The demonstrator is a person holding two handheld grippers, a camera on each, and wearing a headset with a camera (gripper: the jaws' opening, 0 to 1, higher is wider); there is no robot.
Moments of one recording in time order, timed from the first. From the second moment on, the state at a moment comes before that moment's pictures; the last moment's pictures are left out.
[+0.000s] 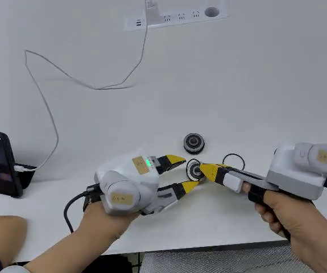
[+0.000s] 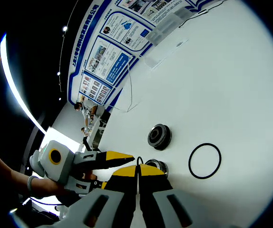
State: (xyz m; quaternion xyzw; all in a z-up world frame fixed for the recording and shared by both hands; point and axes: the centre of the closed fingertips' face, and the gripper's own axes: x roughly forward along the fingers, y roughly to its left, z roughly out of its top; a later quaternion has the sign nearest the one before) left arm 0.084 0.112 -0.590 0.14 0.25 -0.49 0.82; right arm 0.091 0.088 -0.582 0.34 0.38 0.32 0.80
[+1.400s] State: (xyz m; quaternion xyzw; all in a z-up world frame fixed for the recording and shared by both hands) left arm 0.082 0.128 -0.585 0.10 0.24 -0.46 0.85; right arm 0.098 0.024 -0.573 0.39 0.35 0.24 0.82
